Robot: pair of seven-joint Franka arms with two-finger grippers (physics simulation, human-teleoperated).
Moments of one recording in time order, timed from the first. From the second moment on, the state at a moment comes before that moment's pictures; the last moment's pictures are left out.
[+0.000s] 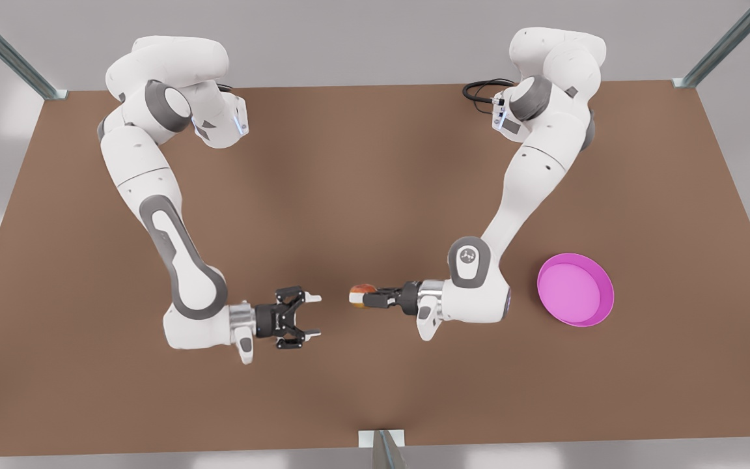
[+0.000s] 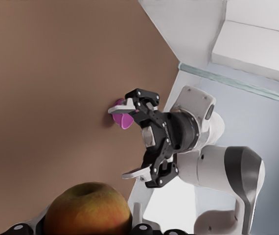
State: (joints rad) left arm -0.21 1.07 -0.56 -0.96 -0.87 2.16 -0.23; right arm -0.09 0.99 0.53 -1.20 0.96 1.99 -1.32
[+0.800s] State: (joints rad) left arm -0.24 1.08 -0.56 -0.94 -0.89 2.24 -0.29; right arm -0.07 0.99 0.68 -1.27 1.09 2.17 -1.83
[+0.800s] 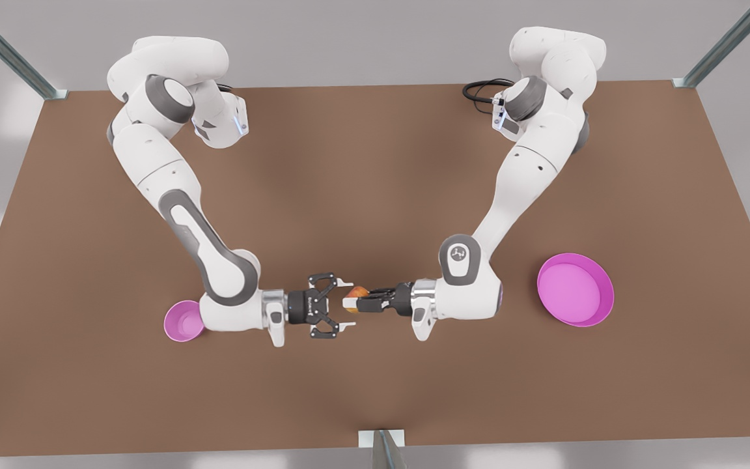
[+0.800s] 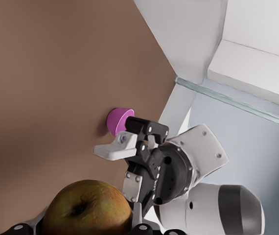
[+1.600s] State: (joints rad) left arm -0.25 1.08 -0.56 -0.94 -0.89 2.25 -0.30; right arm -0.04 1.01 0.69 -1.27 1.14 2.21 -1.95
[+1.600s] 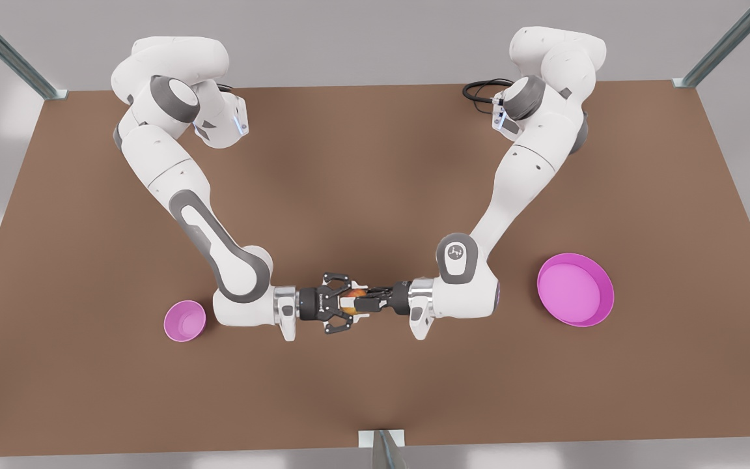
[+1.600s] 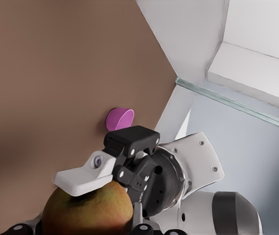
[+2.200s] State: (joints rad) left arm -0.19 1.07 -0.56 -0.94 -0.90 2.22 -0.29; right arm -0.09 1.00 0.69 -1.27 1.13 2.19 -1.97
